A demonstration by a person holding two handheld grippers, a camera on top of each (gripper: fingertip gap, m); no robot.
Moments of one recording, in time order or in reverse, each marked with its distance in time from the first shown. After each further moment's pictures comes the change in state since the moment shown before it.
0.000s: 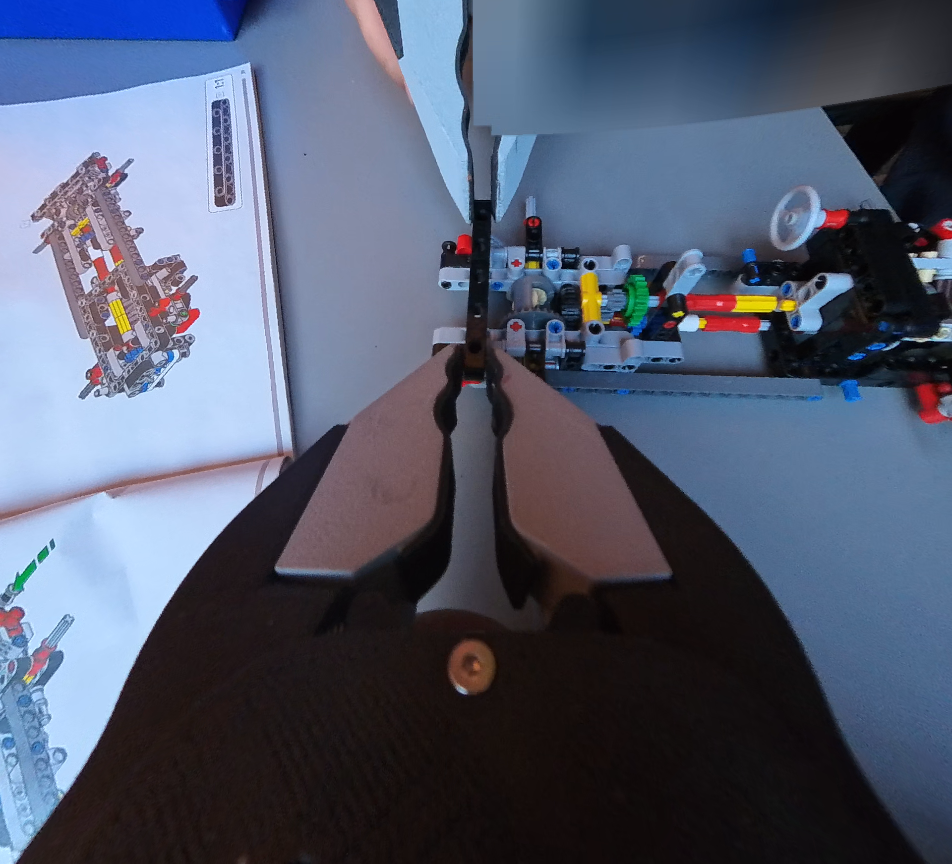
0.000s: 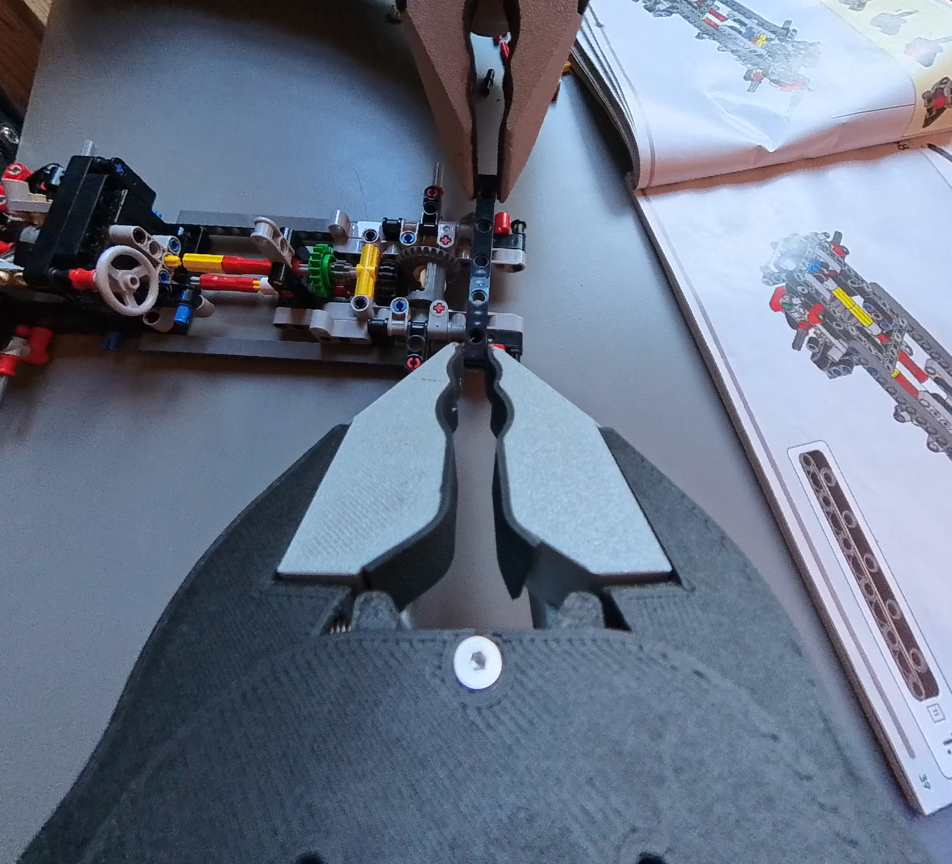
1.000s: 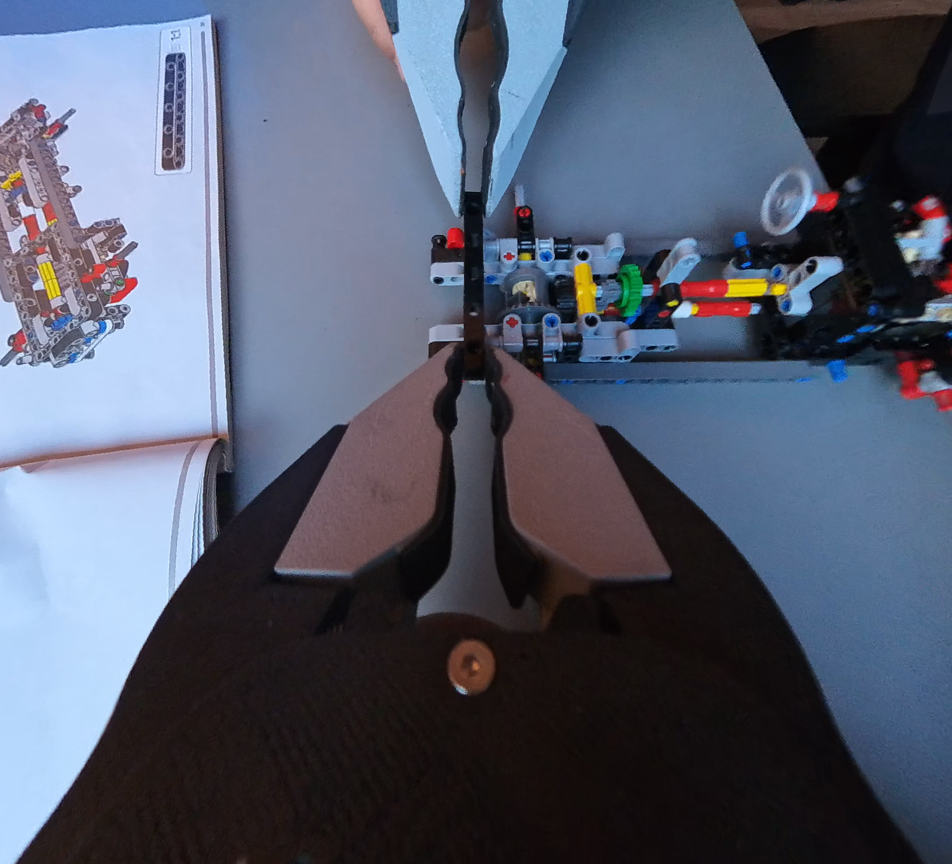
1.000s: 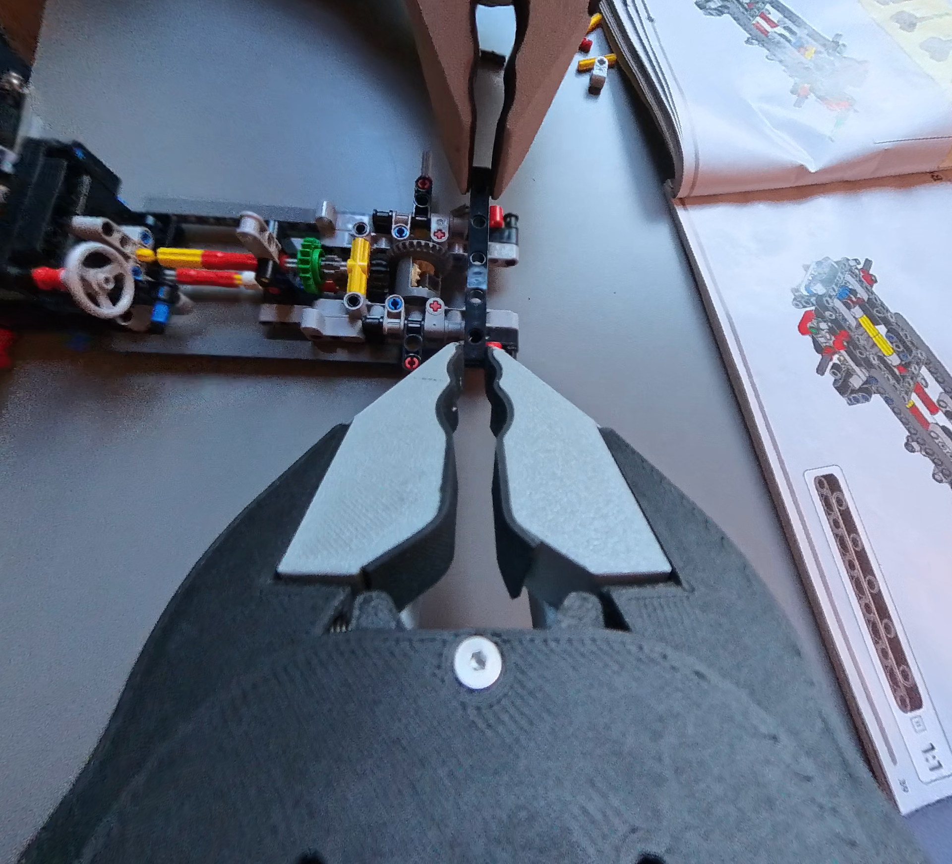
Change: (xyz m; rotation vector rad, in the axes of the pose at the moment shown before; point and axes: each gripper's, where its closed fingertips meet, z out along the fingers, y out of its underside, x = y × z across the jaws) left arm 0.022 0.002 0.000 -0.037 0.004 -0.072; right arm -0.015 0.000 0.002 -0.051 -0.009 -0.078
